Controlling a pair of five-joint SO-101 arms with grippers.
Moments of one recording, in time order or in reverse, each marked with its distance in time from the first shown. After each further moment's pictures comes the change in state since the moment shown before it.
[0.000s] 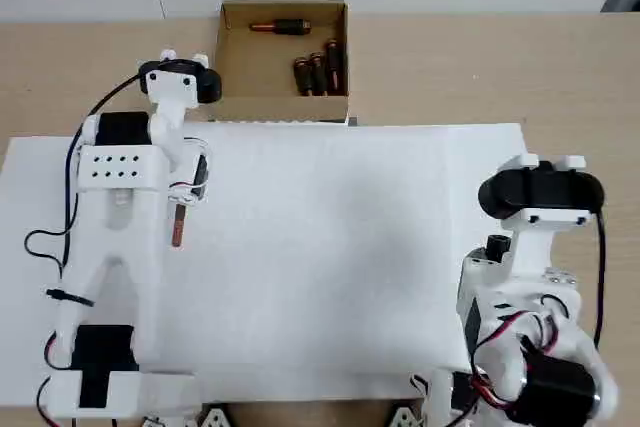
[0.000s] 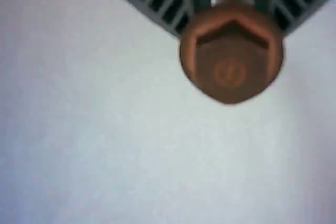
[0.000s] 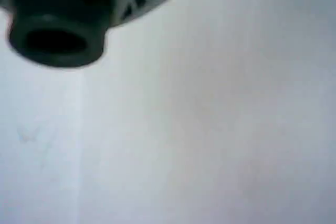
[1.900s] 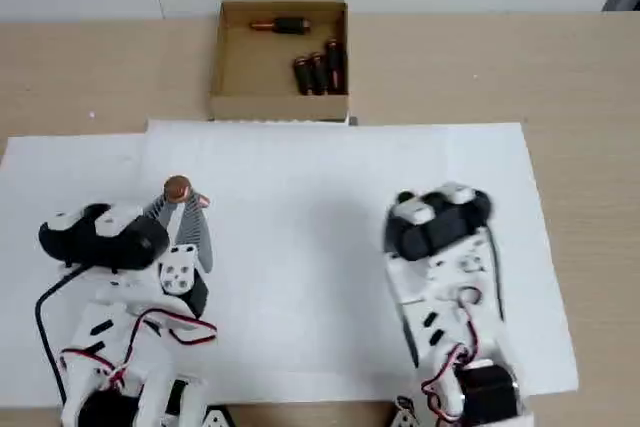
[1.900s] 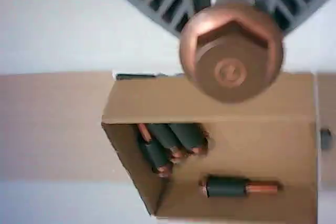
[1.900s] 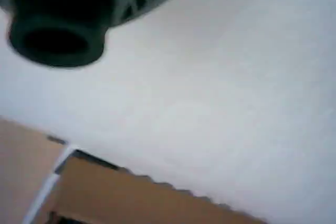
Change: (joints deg) left arm 9.3 -99.2 62.7 -31.9 19.3; right arm -26.9 -29.8 45.1 -42.6 0.4
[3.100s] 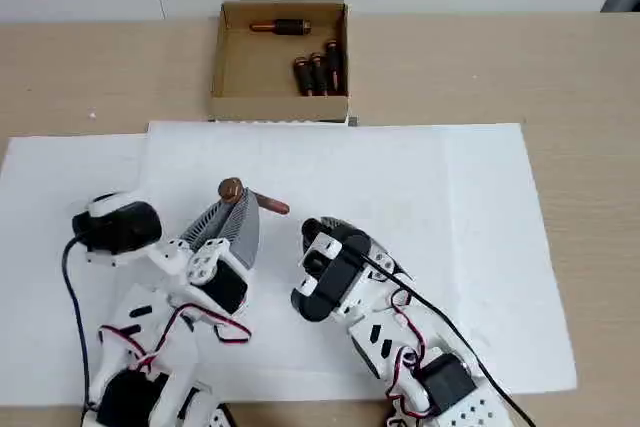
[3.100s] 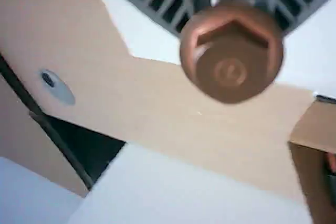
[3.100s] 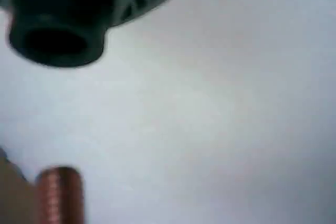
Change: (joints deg) left arm 14.3 -0.4 6.4 -9.5 25.6; right arm -19.5 0.2 15.1 -18.3 17.5
